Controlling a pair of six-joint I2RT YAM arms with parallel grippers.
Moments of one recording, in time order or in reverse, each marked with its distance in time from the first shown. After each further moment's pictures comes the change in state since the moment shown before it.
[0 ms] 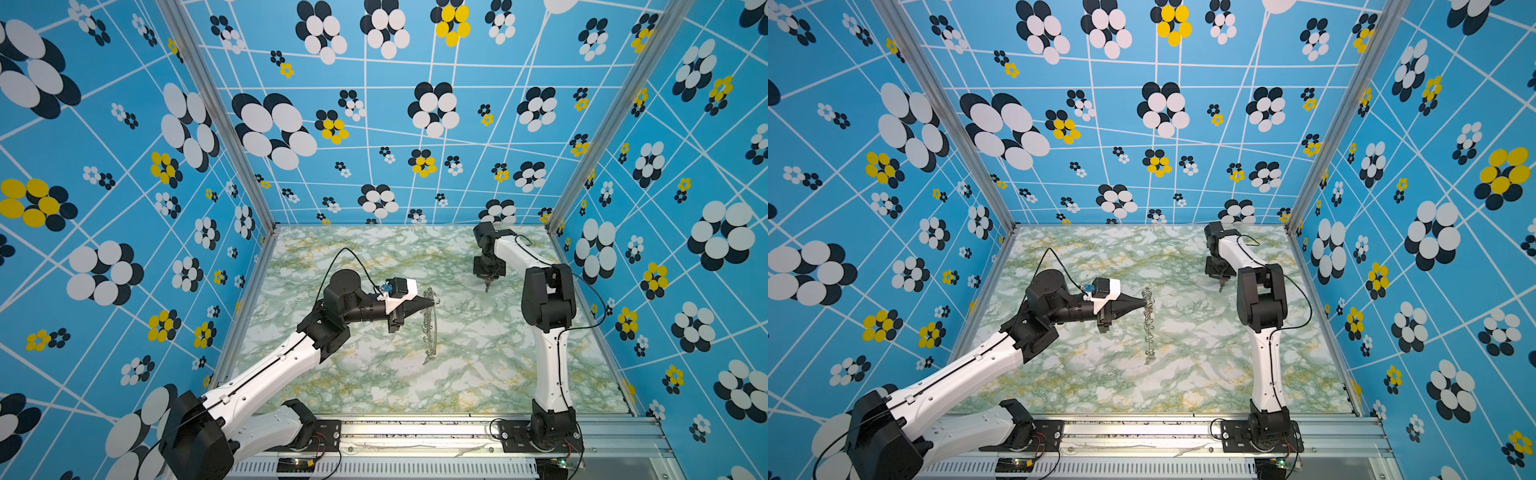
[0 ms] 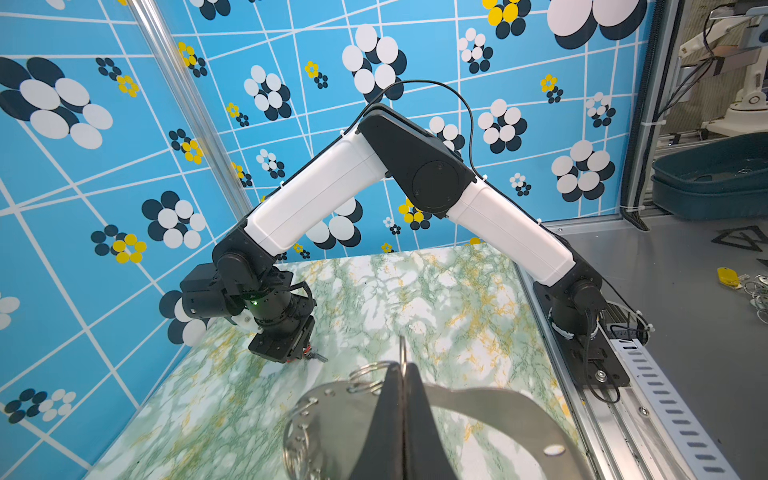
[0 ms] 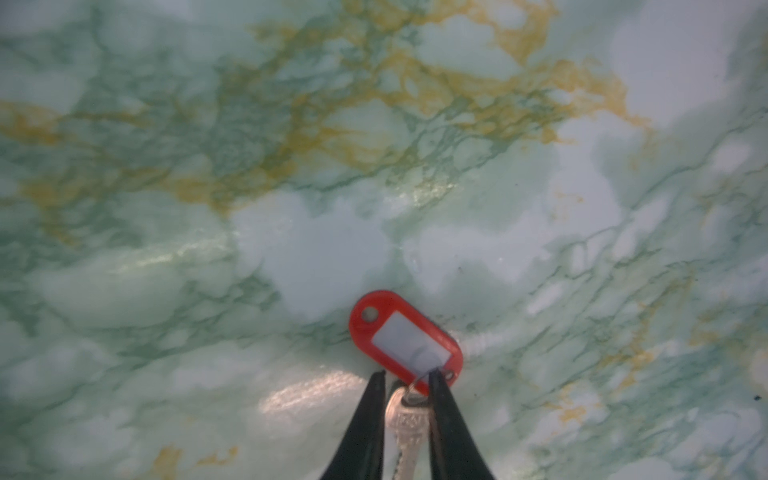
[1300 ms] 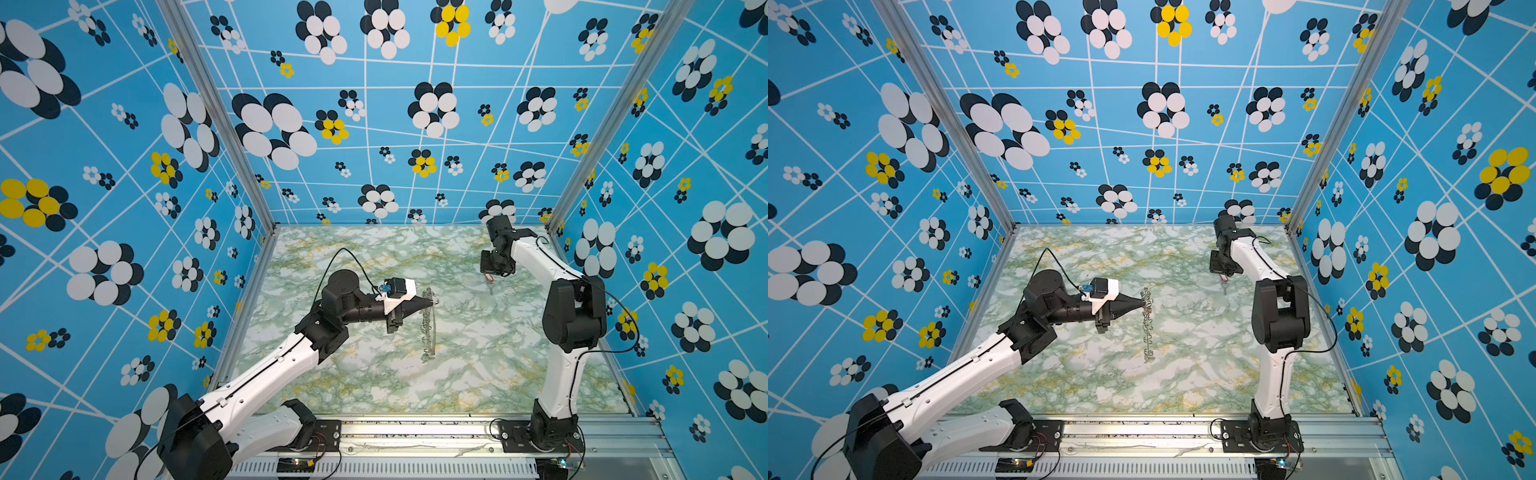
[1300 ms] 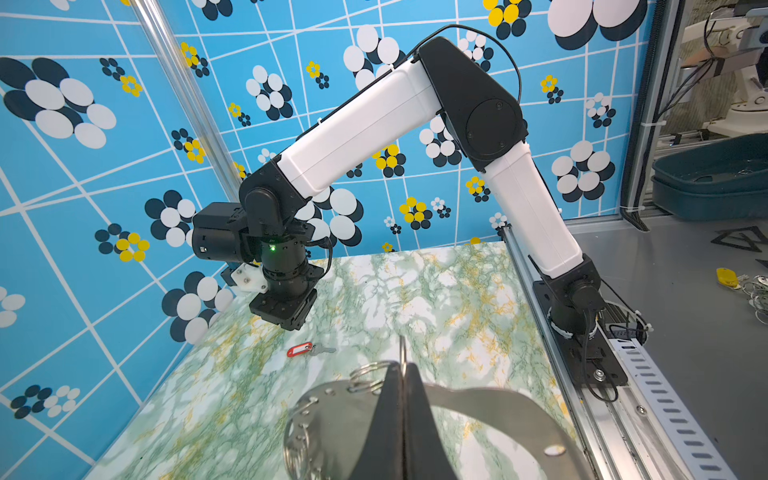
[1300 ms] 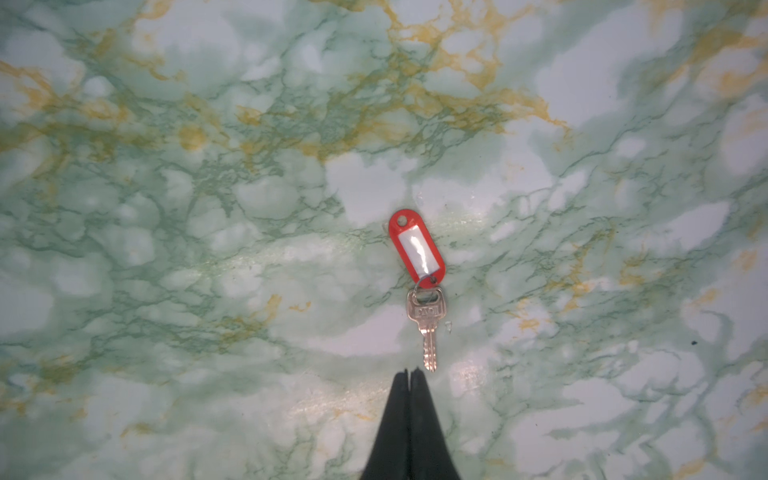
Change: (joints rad) left arm 0.005 -0.015 0.000 -0.022 0.000 0.000; right arm -0.010 -0.287 -0.220 0.090 -0.098 -0.044
